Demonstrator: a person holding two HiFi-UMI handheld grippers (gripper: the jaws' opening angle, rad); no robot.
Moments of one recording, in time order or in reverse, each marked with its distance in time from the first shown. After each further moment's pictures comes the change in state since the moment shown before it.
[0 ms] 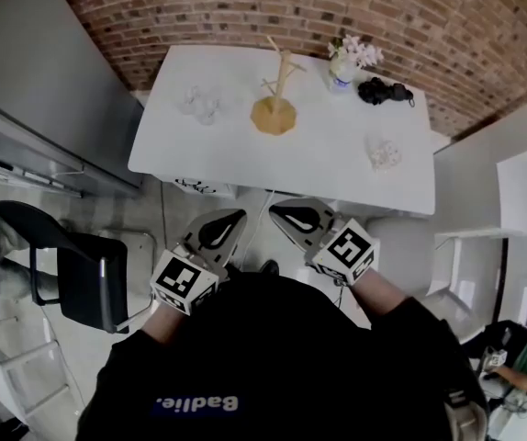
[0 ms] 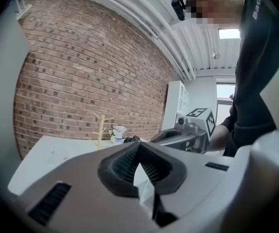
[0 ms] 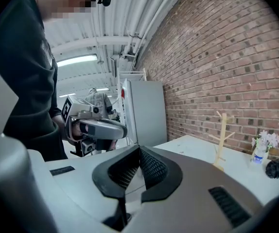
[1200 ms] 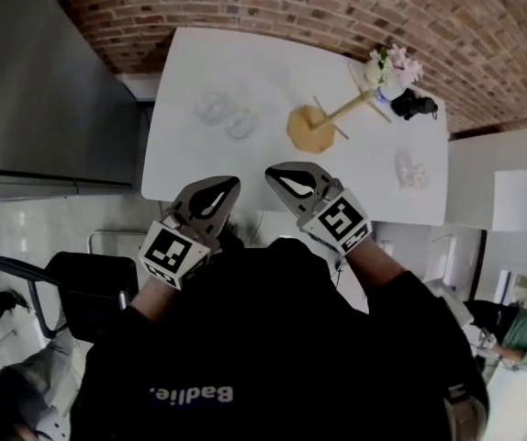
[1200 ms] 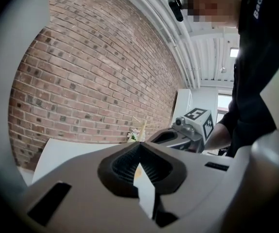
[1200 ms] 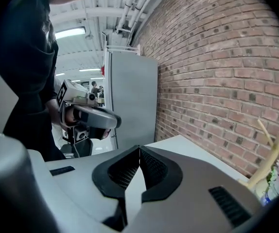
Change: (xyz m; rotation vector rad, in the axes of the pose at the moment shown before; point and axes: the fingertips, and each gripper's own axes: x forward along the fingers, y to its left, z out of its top) left arm 0.013 0.282 0.026 -0.080 -0.023 -0.075; right arm 0.251 -0.135 0.042 -0.097 0.183 -0.106
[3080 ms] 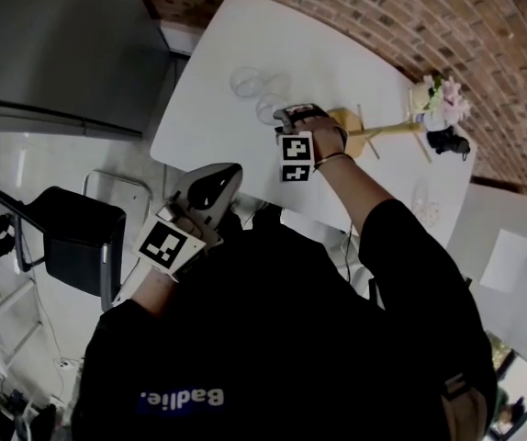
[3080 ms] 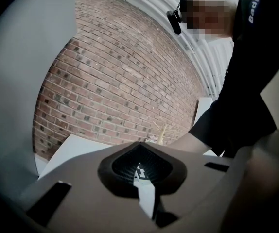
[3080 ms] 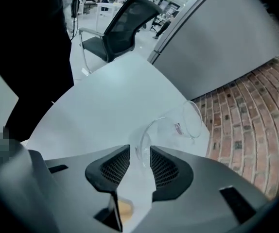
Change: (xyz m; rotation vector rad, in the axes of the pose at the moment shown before) left arm -0.016 0.037 -0.015 -0.119 -0.113 0.229; right arm 0.165 -0.083 -0.170 -1.051 0.715 0.251
